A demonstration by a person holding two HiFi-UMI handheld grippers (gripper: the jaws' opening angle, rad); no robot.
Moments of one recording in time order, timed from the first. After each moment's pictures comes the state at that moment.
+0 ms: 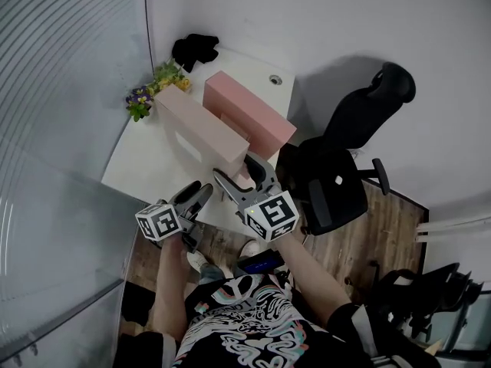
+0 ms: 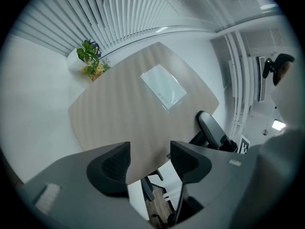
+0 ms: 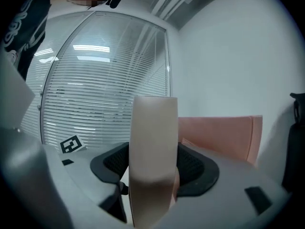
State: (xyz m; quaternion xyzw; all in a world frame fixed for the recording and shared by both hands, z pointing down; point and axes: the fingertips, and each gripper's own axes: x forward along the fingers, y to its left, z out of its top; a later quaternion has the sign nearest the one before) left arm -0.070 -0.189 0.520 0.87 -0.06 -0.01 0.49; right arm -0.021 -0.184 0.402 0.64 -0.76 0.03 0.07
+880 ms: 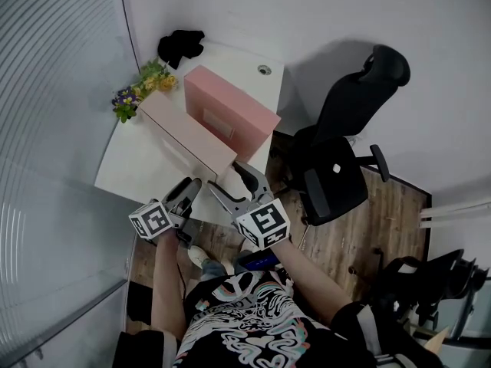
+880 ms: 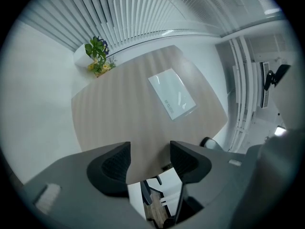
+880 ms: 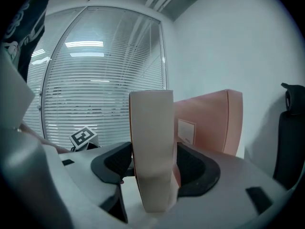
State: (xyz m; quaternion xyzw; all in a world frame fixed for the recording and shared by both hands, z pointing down) left arm -0.063 -0.194 0.536 0.85 -0.08 -0.03 0.52; right arm -0.018 -0.149 0.442 0.65 -0.75 0.09 0.09
